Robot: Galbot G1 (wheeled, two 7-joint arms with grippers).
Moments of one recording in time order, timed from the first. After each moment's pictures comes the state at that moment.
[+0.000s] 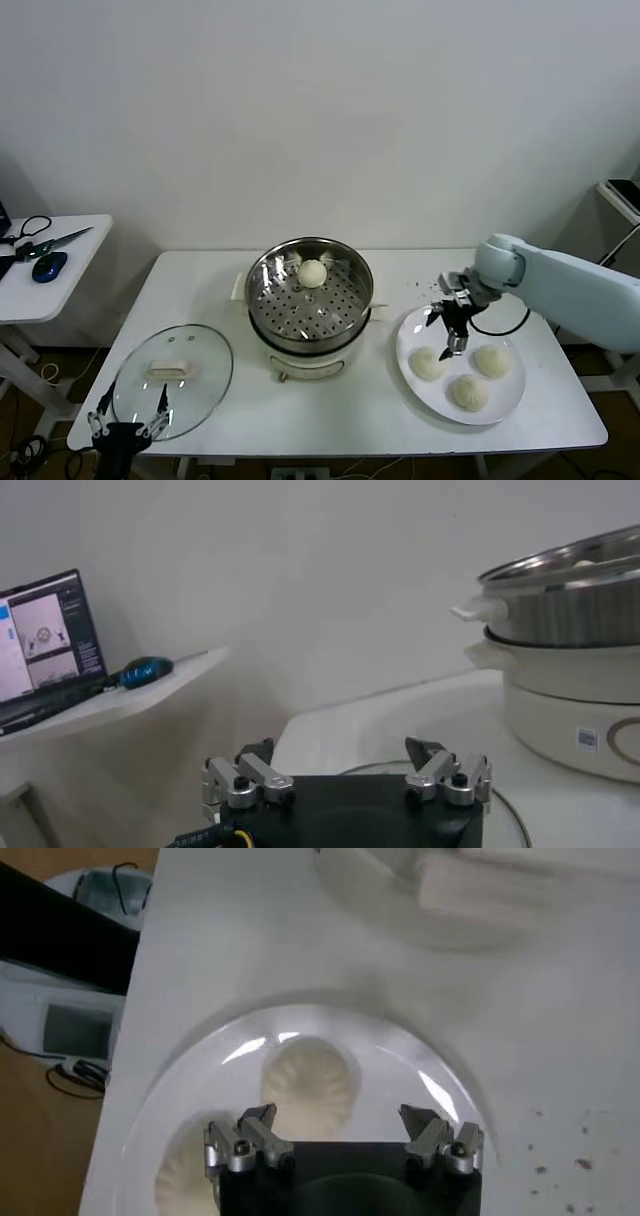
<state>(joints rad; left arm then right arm) 1.81 -1.49 -0.82 -2.01 0.04 -0.11 0.03 0.21 0.75 -1.19 1.25 0.26 -0.24 -1.09</state>
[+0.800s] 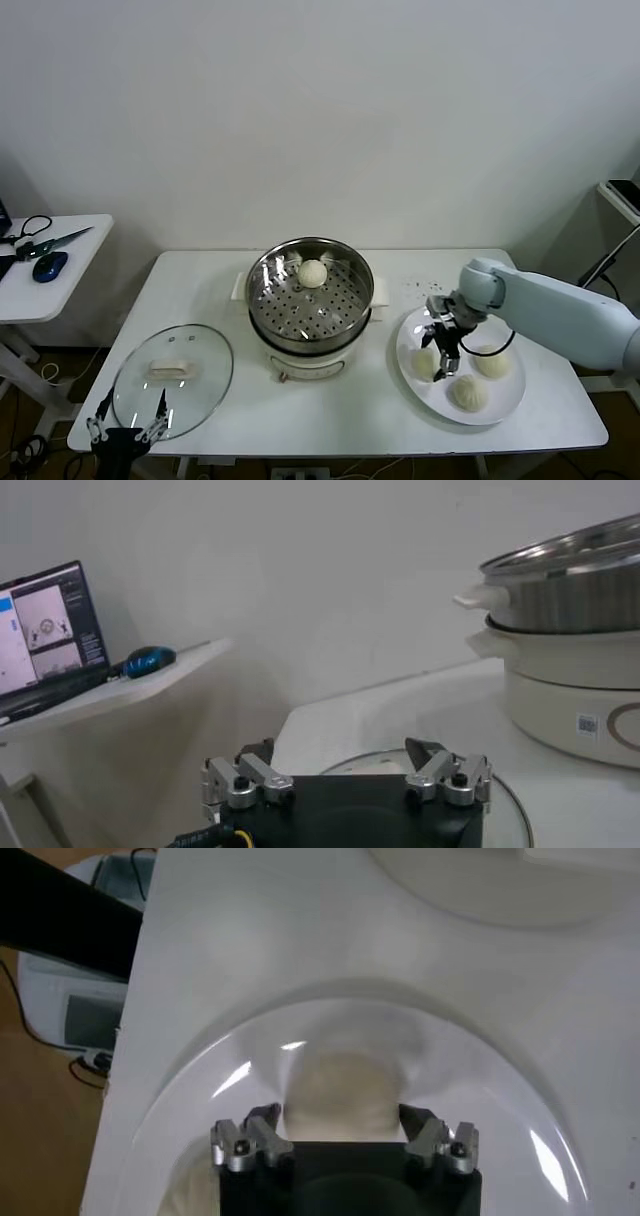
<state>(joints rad) 1.82 -1.49 -0.82 -2.00 0.04 -0.12 0.03 0.14 0.79 -1.17 1.21 0.21 -0.24 -1.09</state>
